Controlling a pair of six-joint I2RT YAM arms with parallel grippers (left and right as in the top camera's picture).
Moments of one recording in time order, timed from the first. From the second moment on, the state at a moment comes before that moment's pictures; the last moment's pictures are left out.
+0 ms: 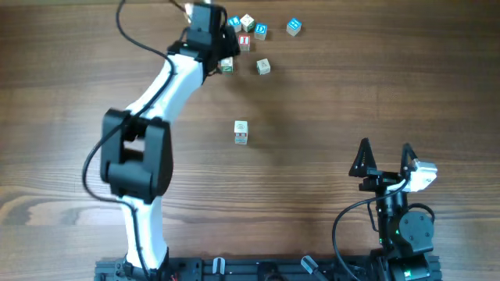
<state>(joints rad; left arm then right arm) -0.28 2.15 1.67 -0.35 -0.07 -0.49 0.18 0.02 0.01 0.02 0.21 0.28</state>
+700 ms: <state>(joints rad) -0.31 2.29 1.67 -0.35 -0.07 -0.43 0.18 0.02 0.01 0.02 0.21 0.28</state>
